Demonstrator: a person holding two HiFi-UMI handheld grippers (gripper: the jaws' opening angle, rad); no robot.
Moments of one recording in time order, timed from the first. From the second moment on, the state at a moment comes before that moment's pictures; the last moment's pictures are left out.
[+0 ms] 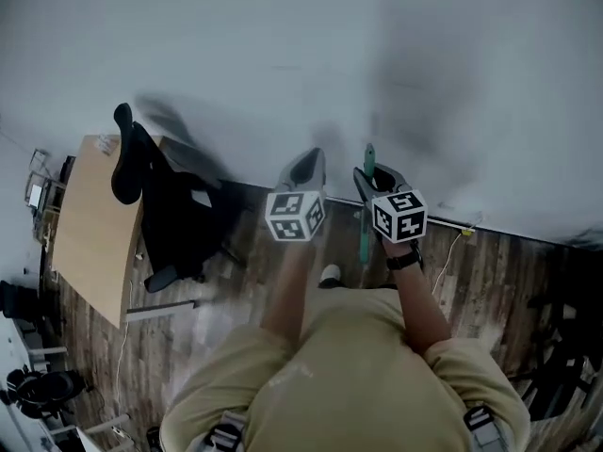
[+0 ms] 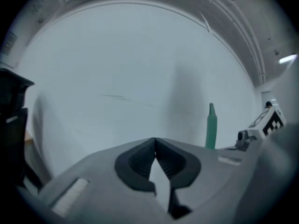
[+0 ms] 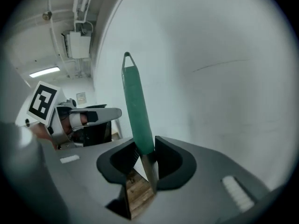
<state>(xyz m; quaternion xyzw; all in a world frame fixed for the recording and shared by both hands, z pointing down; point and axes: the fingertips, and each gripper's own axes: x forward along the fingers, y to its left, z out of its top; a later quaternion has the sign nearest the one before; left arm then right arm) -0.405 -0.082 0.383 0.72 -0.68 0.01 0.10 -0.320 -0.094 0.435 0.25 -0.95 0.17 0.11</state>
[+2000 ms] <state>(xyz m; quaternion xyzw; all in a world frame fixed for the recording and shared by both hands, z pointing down) -0.388 -0.140 0.755 0.74 -0.54 0.15 0.37 -0.335 -0.252 0.918 0.38 -0.82 0.34 0.28</state>
